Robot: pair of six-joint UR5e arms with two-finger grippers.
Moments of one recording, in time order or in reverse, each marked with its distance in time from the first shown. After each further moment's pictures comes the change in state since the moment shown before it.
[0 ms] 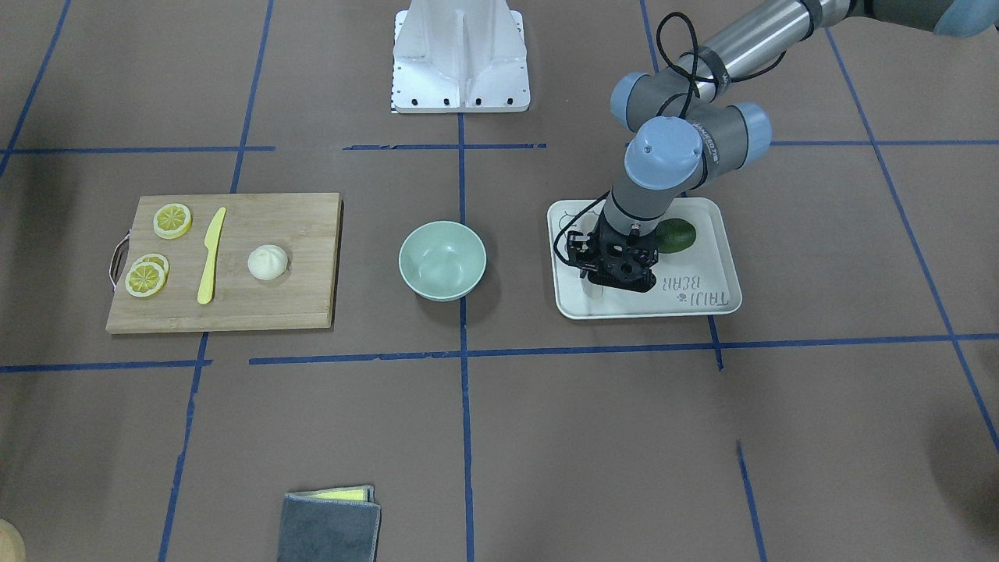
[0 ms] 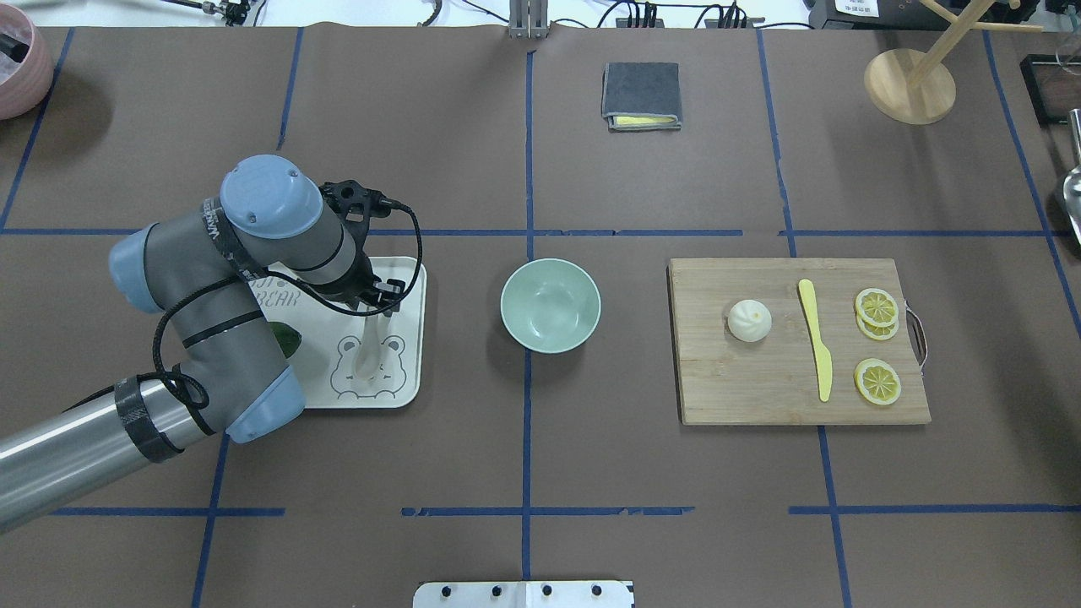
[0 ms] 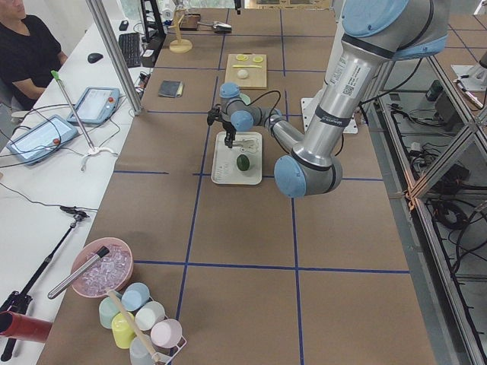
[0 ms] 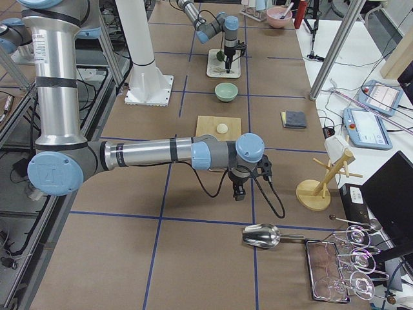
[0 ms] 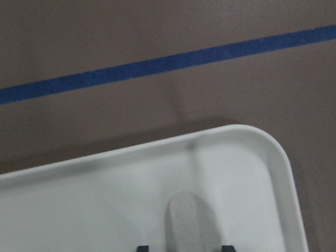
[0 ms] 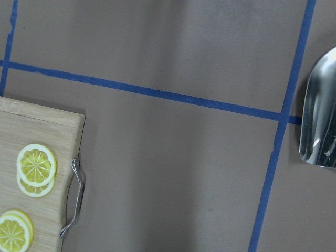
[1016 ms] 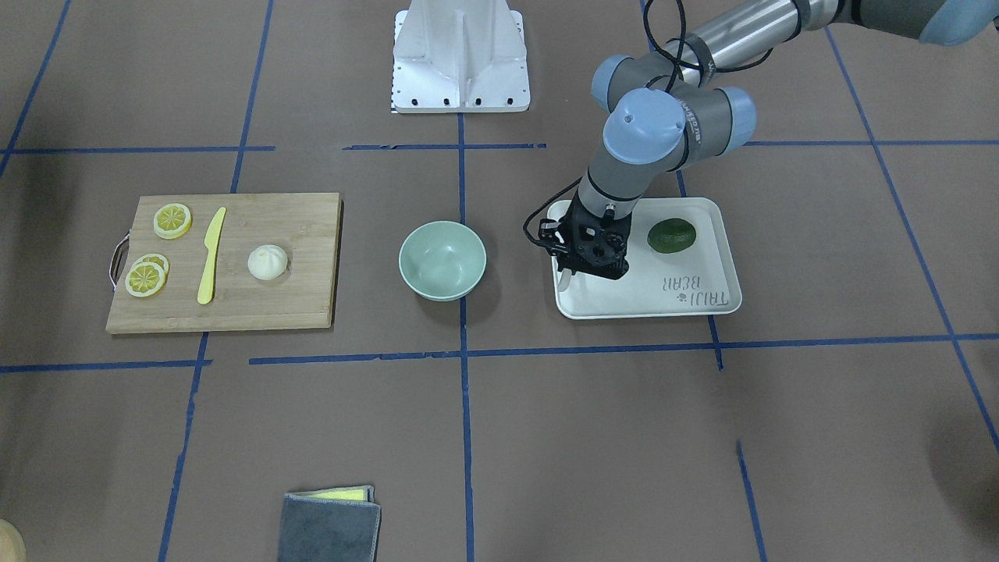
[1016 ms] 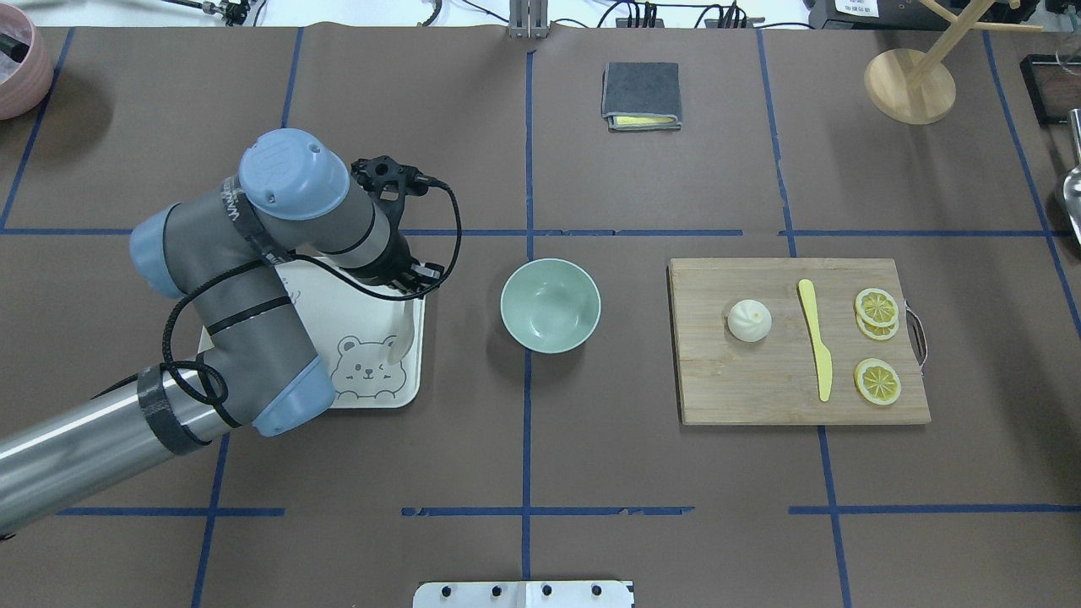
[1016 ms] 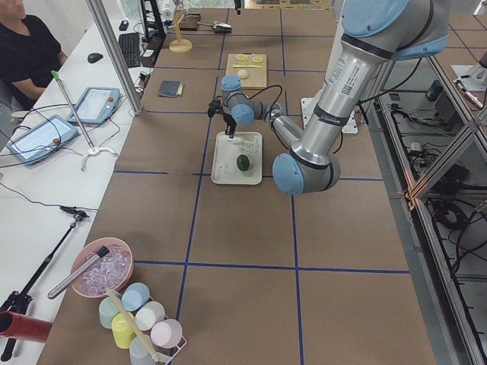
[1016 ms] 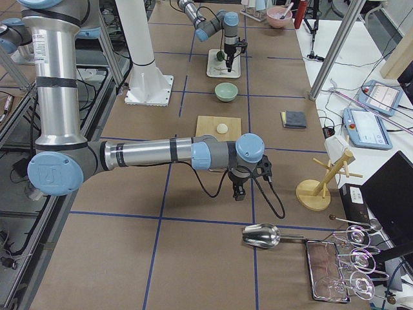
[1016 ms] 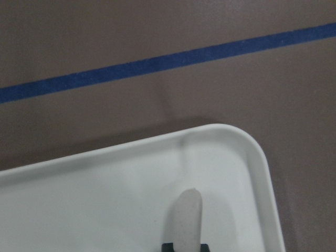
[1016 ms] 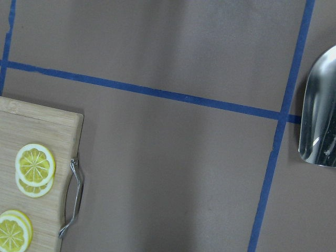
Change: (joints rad) left arm 0.001 -0.102 -0.041 0.005 -0.004 -0.018; right arm 0.000 0.000 0.000 0.000 0.001 0.001
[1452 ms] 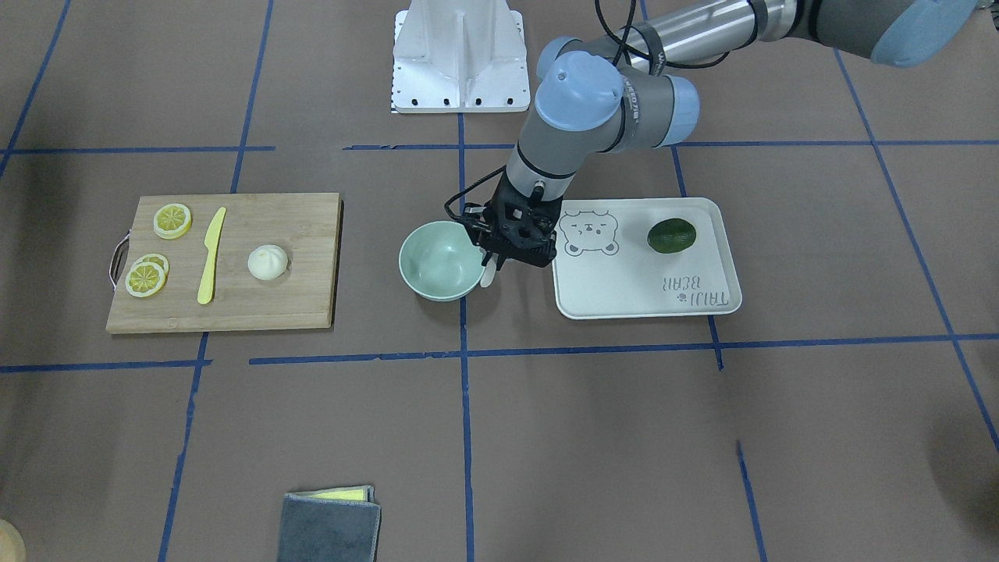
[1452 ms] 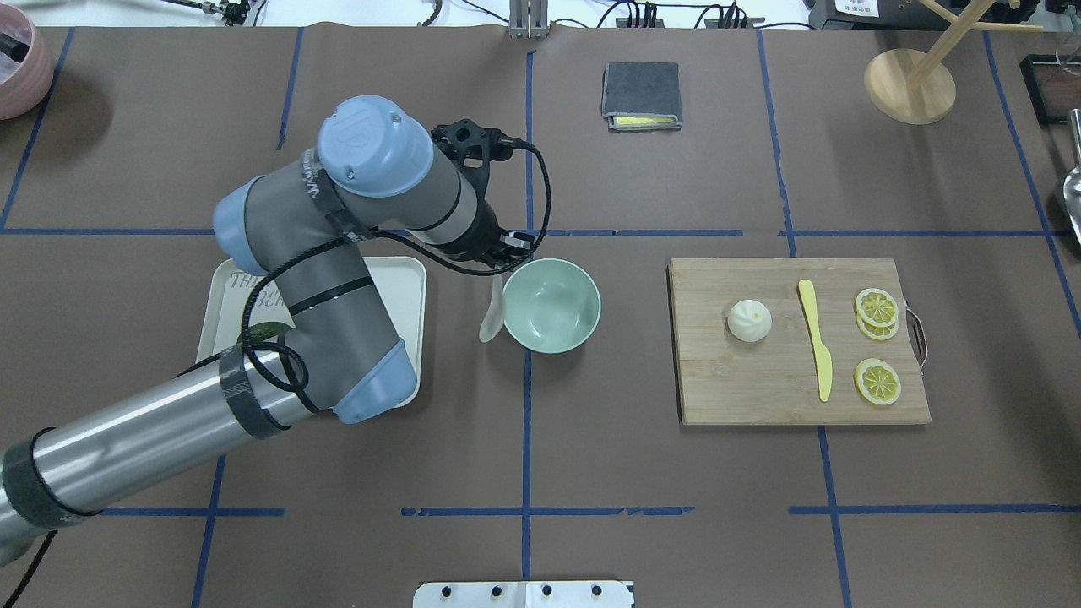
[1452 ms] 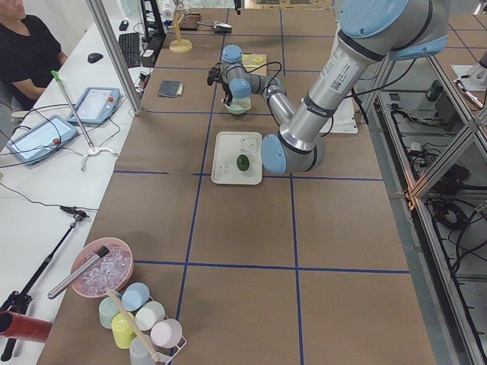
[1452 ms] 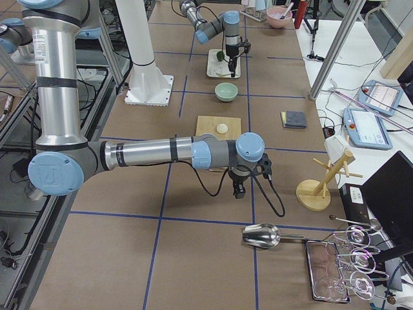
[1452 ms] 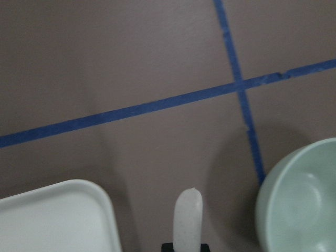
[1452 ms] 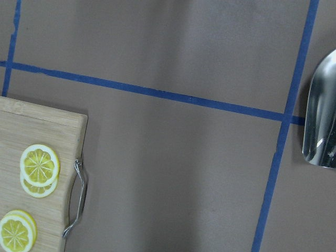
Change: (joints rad) left arm 0.036 -0.172 0.093 -0.093 0.060 -0.099; right arm -0.006 0.002 0.007 0.000 0.031 0.000
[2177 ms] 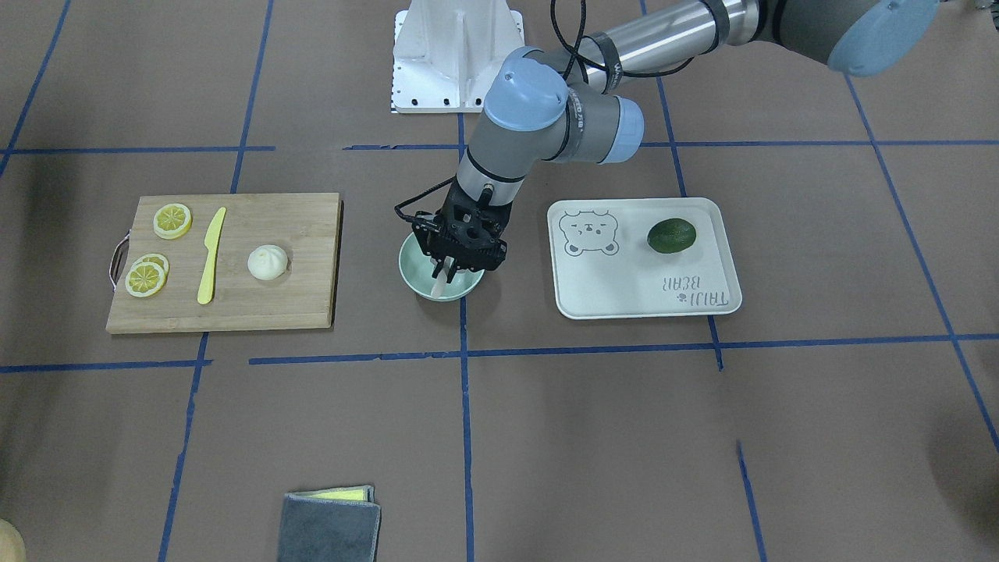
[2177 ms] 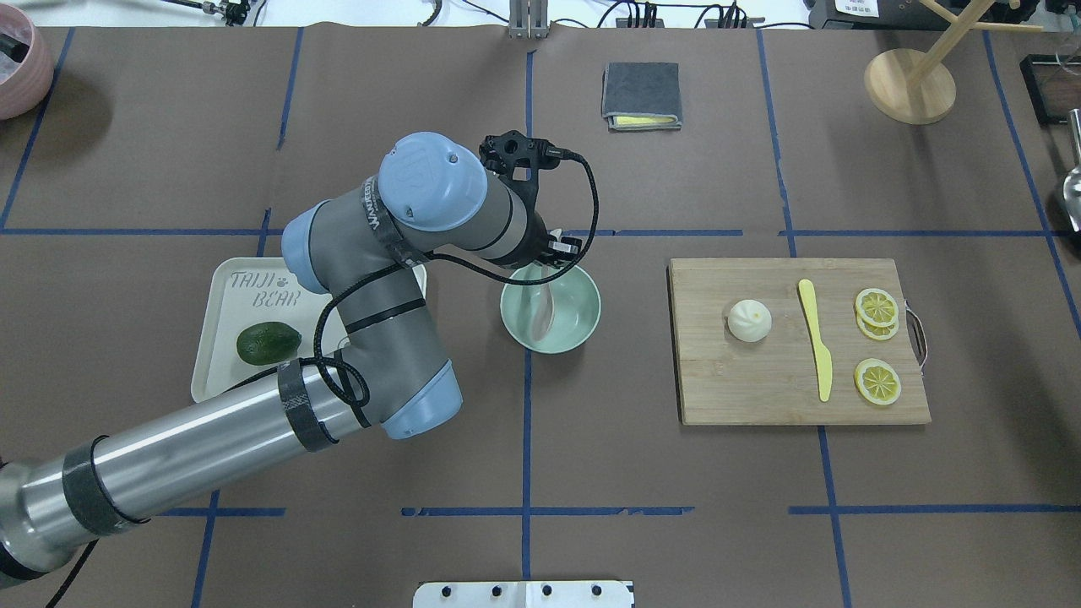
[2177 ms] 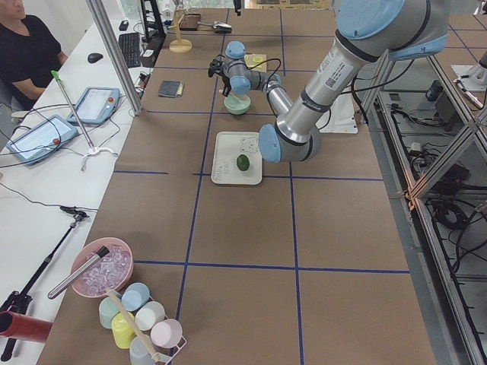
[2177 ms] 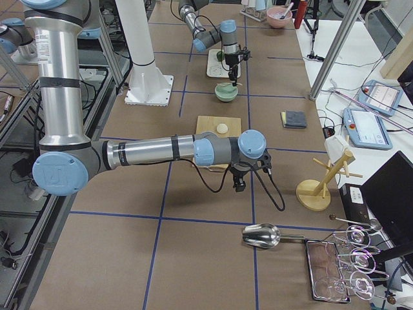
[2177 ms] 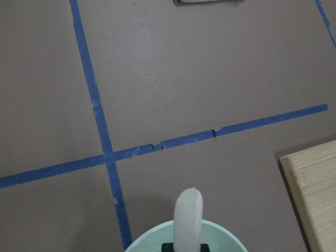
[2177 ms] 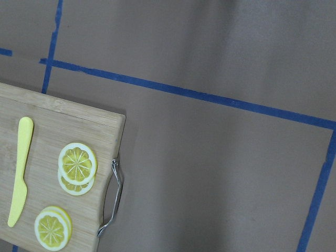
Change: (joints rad) left arm 0.050 -0.050 0.100 -0.128 0.107 -0.029; right arm -0.033 0.011 0.003 0.000 0.050 0.000
